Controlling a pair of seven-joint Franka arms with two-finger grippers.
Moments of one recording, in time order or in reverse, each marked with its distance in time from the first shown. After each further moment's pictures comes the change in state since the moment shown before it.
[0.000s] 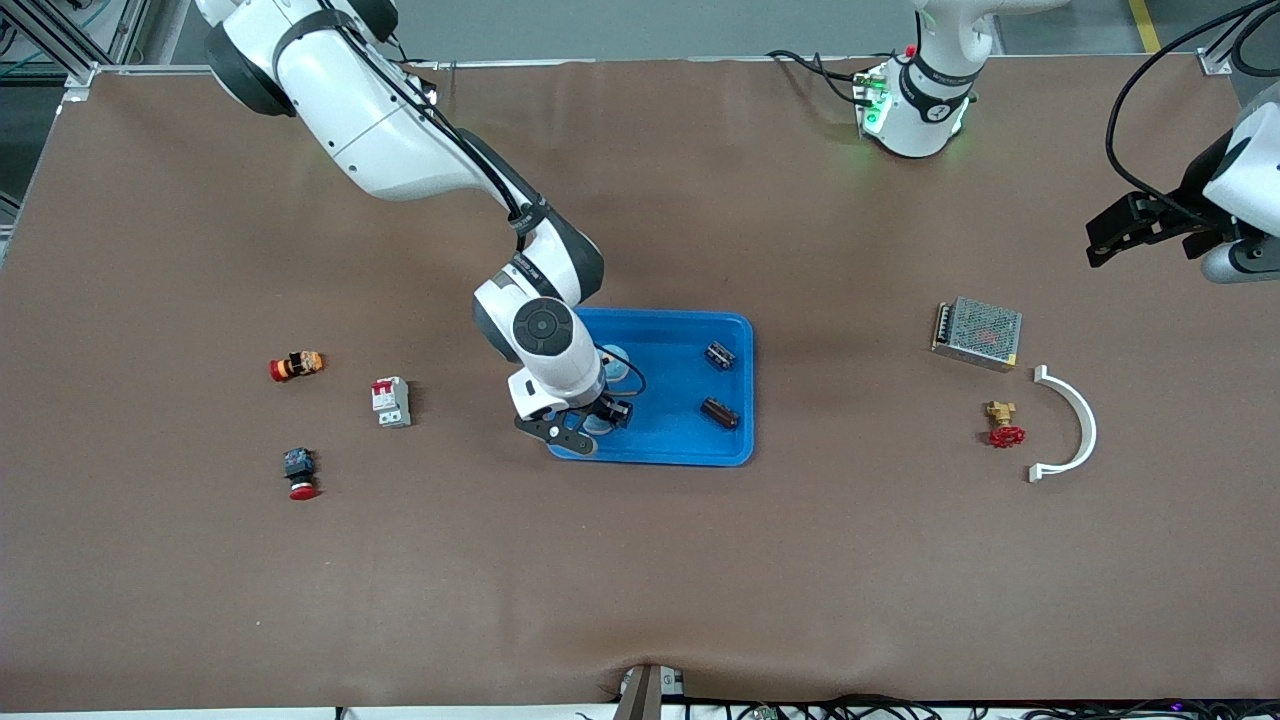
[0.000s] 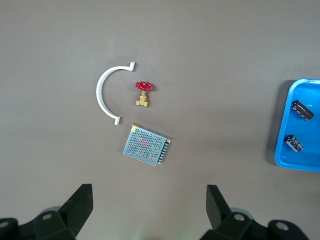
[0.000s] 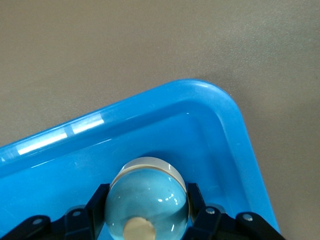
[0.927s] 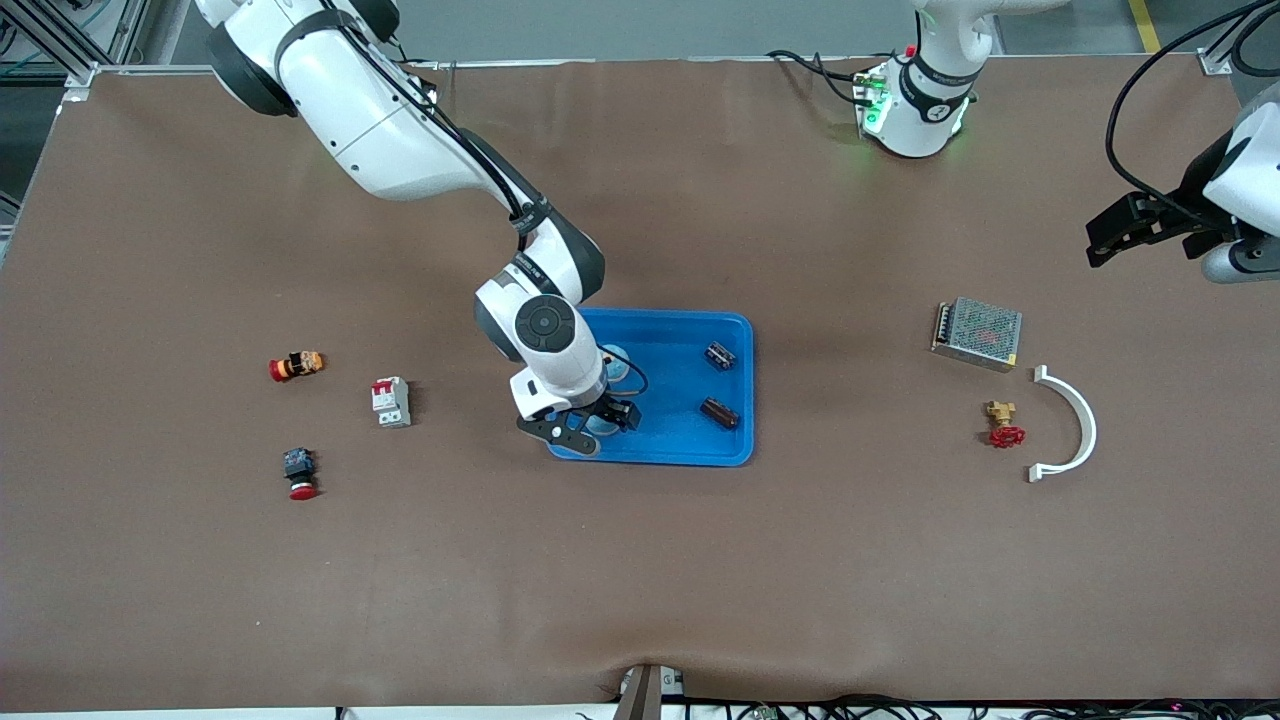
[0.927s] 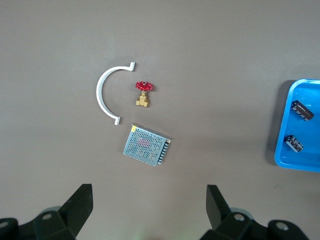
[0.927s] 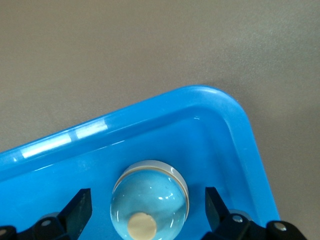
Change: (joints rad) left arm 0.000 0.000 0.000 0.000 0.000 0.001 0.000; right arm 0.006 -0.002 -0.004 0.008 -0.017 0.014 0.001
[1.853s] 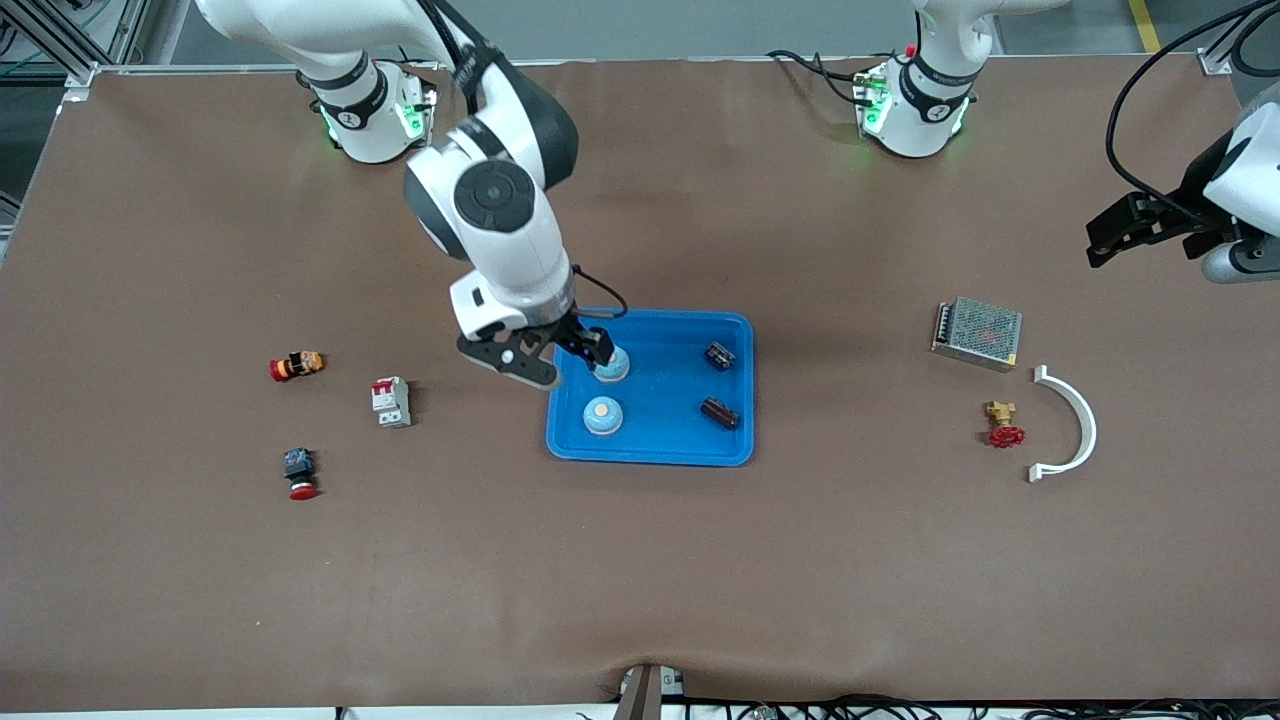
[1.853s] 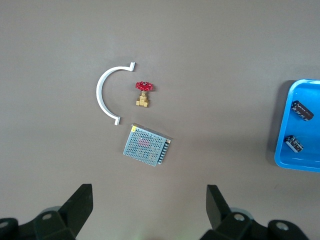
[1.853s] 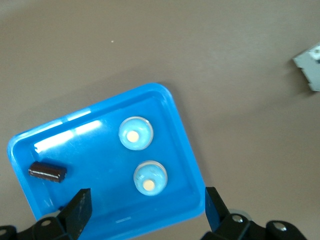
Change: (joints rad) left arm 0.000 0.000 0.000 0.000 0.000 0.001 0.000; right arm -0.006 -0.444 0.004 -0.117 0.083 -0.391 -0.012
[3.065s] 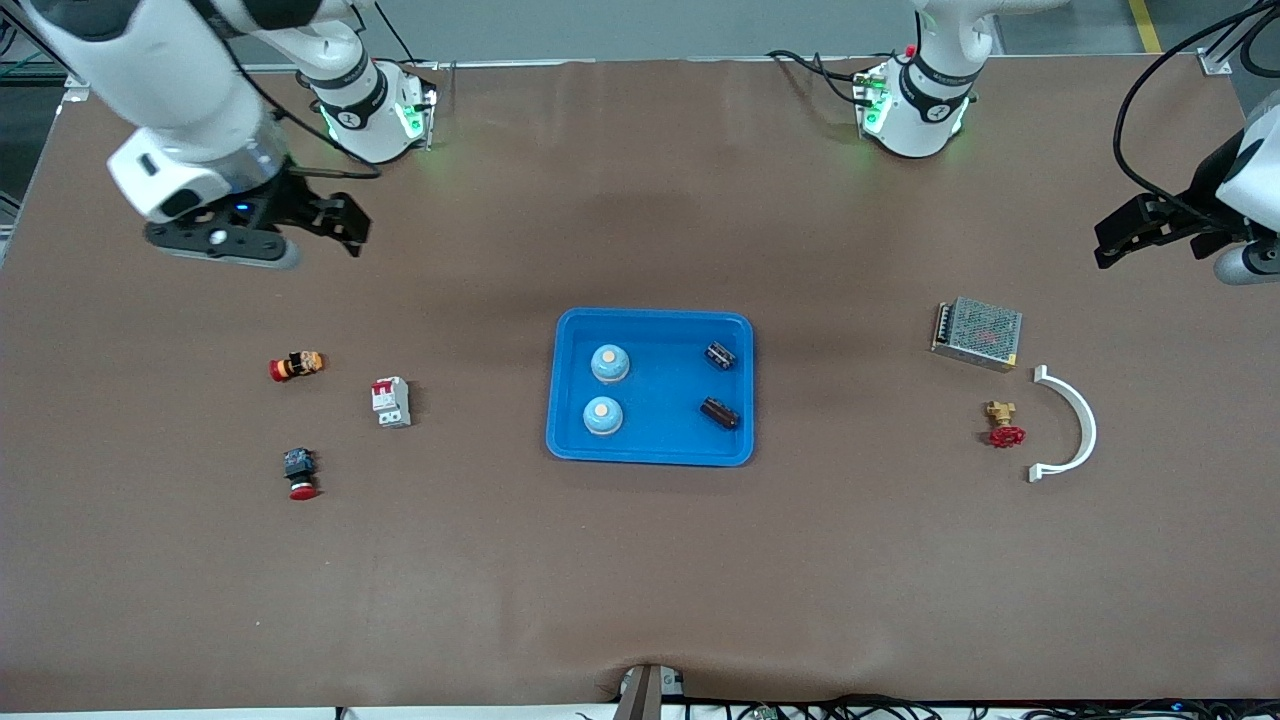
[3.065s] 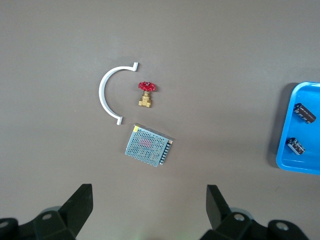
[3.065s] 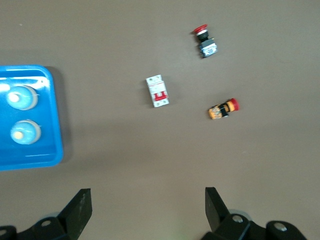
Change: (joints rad) left arm 0.009 0.000 0.005 0.000 0.000 0.001 -0.001; right arm -0.356 -0.516 -0.040 -0.235 0.060 -0.382 -0.739
